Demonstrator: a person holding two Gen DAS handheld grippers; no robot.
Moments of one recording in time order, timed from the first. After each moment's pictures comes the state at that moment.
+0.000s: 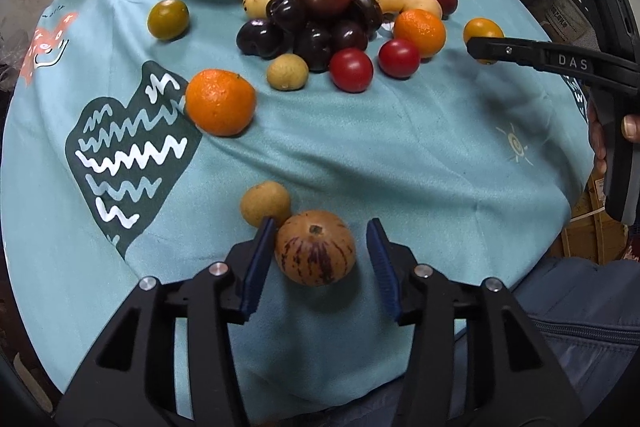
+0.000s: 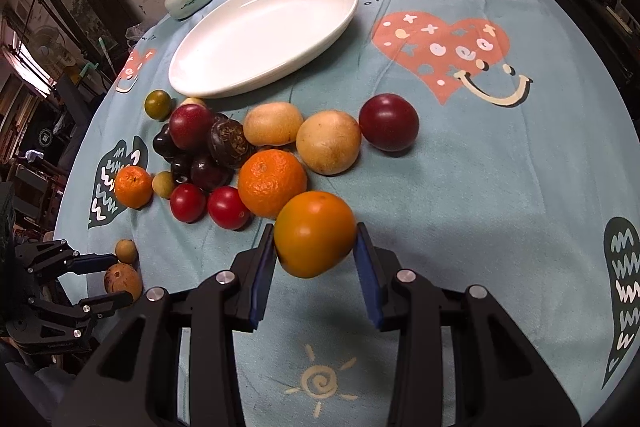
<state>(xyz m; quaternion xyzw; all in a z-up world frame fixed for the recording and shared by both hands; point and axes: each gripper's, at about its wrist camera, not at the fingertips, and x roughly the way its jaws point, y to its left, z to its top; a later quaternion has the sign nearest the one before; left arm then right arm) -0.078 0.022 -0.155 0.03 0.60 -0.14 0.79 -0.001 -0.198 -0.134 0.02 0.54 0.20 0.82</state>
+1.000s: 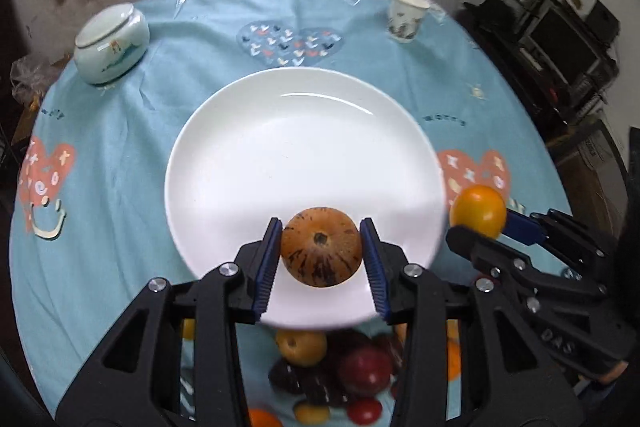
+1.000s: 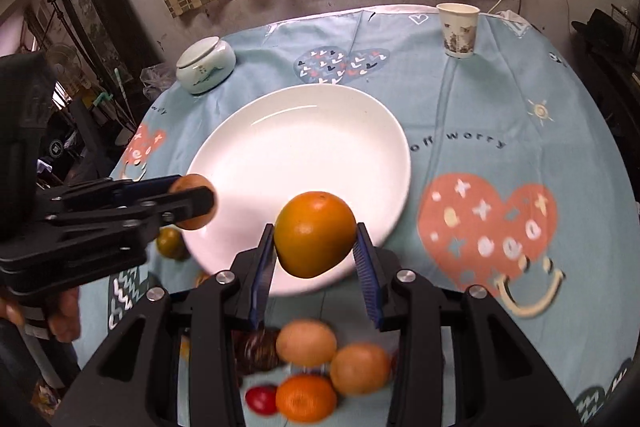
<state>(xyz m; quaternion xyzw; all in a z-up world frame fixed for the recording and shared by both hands) 0.147 0.024 -0.093 -0.06 0.51 -0.06 0.86 0.136 -0.142 -0.081 0.02 0.47 0.23 0.85</state>
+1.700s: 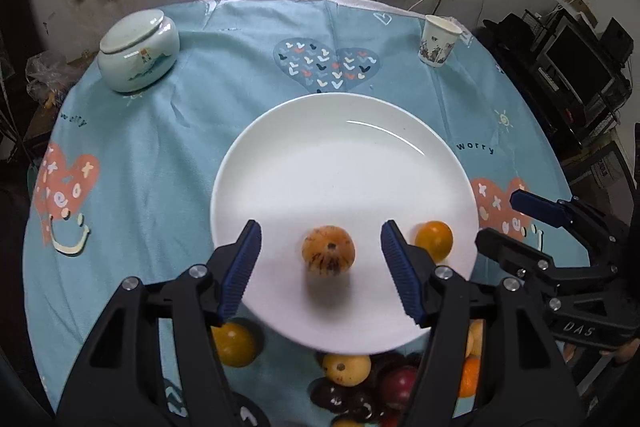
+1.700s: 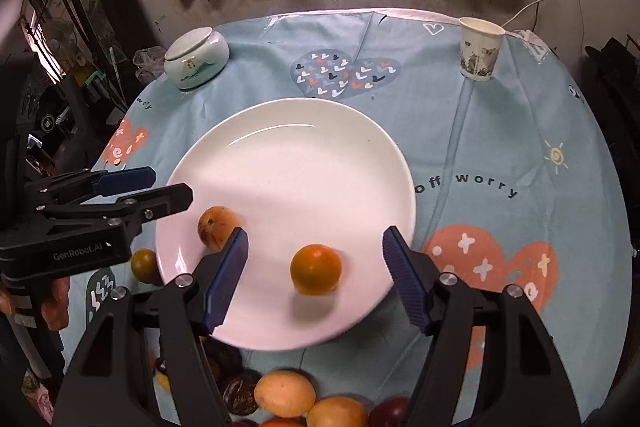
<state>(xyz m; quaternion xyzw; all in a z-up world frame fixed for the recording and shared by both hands) 0.141 0.063 -0.071 -0.05 0.48 -0.04 0.87 0.169 -0.127 -0.077 -0.03 0.47 0.23 0.85</state>
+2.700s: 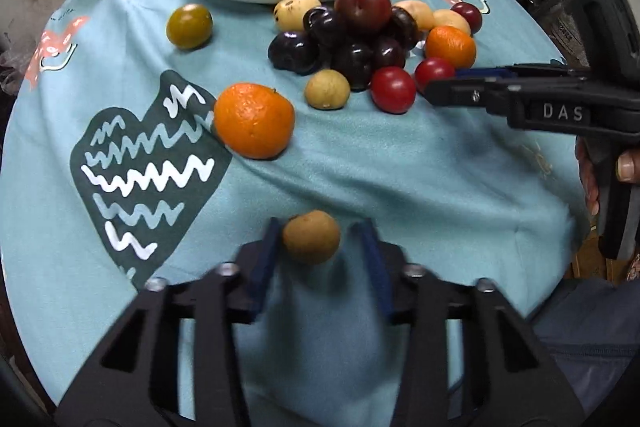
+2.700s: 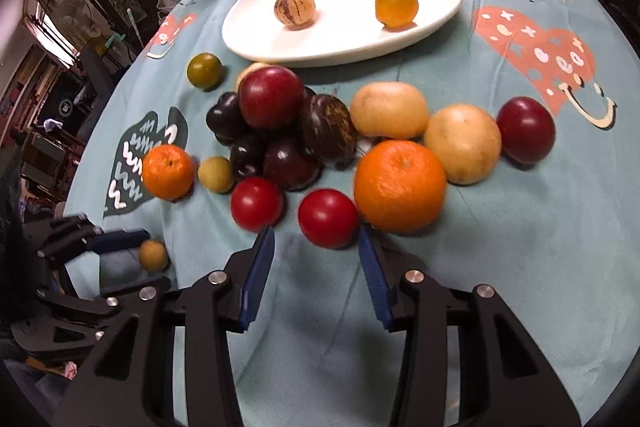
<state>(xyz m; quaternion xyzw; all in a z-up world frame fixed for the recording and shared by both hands) -0.075 0.047 -0.172 0.03 0.57 -0.13 0.81 0.001 -0.125 -0.156 0.01 0.55 0.25 0.80</state>
